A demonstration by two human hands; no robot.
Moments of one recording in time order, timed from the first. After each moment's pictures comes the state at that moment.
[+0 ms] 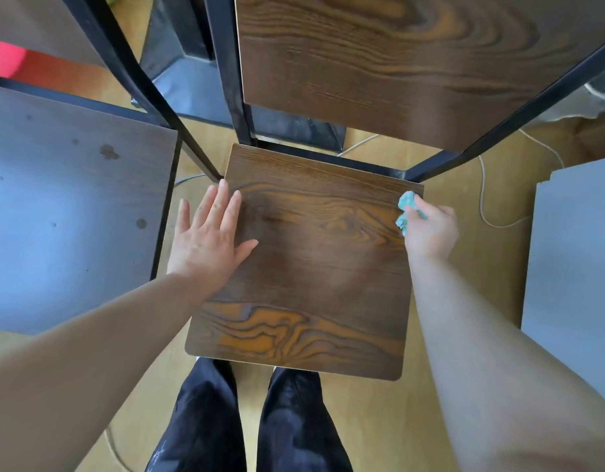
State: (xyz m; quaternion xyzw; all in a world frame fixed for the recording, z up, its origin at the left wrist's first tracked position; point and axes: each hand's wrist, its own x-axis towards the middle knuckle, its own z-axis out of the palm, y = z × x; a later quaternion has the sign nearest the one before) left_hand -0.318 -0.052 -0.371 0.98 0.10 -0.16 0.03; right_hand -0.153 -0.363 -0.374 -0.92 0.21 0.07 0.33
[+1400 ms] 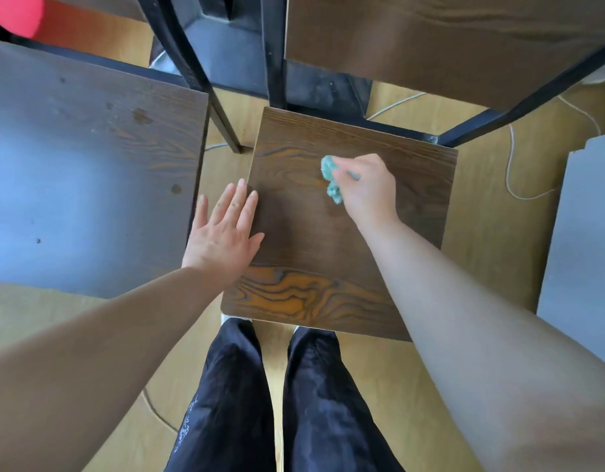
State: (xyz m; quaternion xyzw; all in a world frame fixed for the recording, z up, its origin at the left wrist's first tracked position) left_hand -0.372 -0.040 -0.360 0.97 0.08 -0.24 0.05; right_hand -0.207 -0.229 -0.348 -0.91 -0.01 0.21 0.36
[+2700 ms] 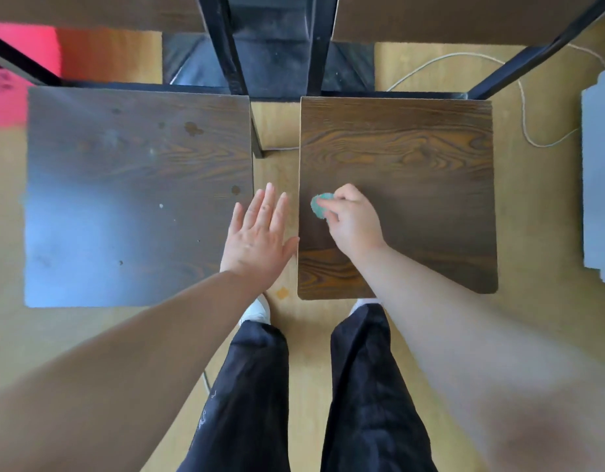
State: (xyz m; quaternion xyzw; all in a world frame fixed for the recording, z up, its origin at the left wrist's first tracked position) left_hand -0.411 0.018 -0.352 0.97 0.01 -0.25 0.07; right_hand -0.333 -0.158 -0.371 -0.94 -0.11 0.22 0.25
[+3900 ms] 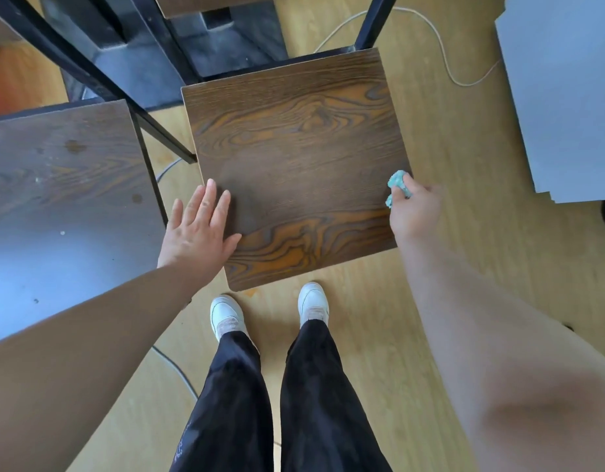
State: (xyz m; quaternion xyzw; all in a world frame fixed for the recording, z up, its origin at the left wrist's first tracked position) left_hand -0.401 -0.023 -0.358 0.97 -0.09 -0.23 0.00; right_hand -0.358 -0.370 -0.372 -0.89 0.33 0.05 0.30
